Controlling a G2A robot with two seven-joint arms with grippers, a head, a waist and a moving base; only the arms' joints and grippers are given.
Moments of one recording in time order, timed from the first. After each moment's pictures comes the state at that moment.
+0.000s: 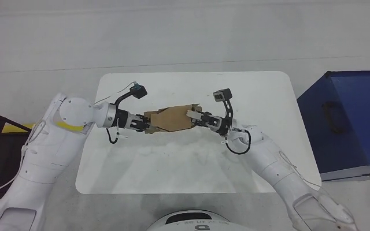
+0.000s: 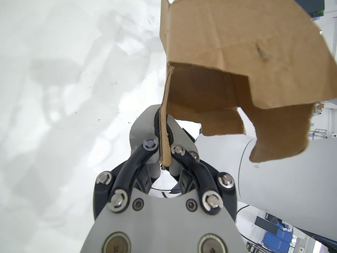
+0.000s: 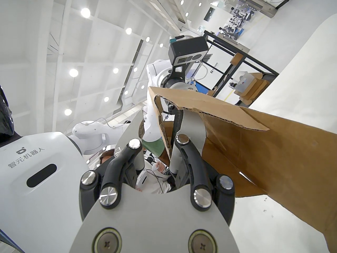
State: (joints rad) left arm 1.01 -0.88 -1.12 -1.64 -0.03 -0.22 -1.36; right arm -1.10 -1.24 0.91 -1.16 0.67 -0.84 0.98
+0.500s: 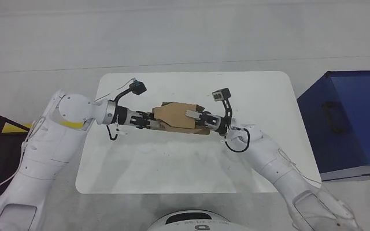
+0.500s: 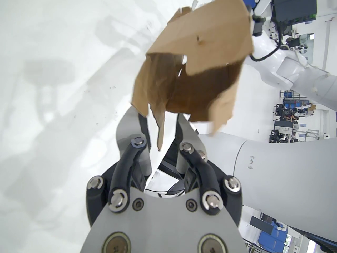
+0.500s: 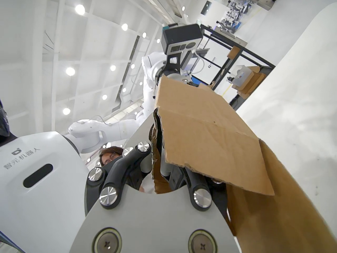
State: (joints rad) left arm 0.98 -0.88 -1.11 -1.61 -0.04 -0.25 -1.33; right arm -1.06 -1.24 0.88 -1.11 0.77 -0.84 0.98
